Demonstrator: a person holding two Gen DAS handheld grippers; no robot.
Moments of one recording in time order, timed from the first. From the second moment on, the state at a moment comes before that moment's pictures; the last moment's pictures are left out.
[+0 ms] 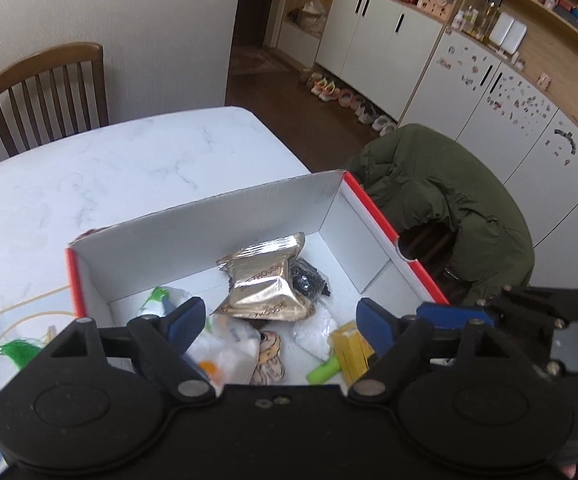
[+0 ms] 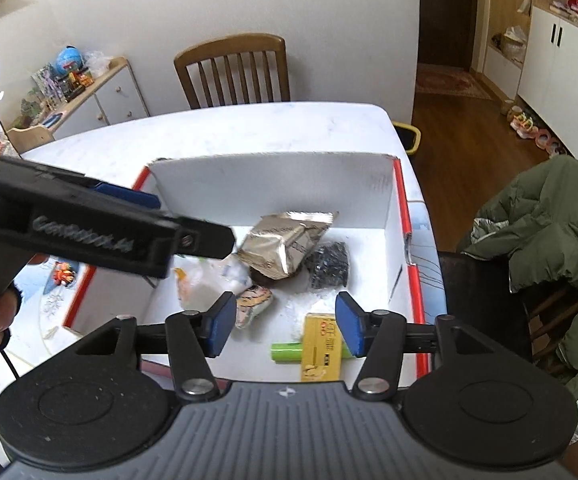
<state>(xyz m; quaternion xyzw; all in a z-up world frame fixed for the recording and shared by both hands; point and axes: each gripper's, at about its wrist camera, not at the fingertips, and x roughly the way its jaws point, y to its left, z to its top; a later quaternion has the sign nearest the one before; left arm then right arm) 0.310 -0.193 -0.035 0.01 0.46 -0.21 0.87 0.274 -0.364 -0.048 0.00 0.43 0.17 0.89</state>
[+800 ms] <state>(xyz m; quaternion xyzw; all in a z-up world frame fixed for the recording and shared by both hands) 0.254 -0.021 -0.009 -0.02 0.39 -0.16 0.91 0.246 -0.228 -0.023 0.00 0.40 0.21 0.89</state>
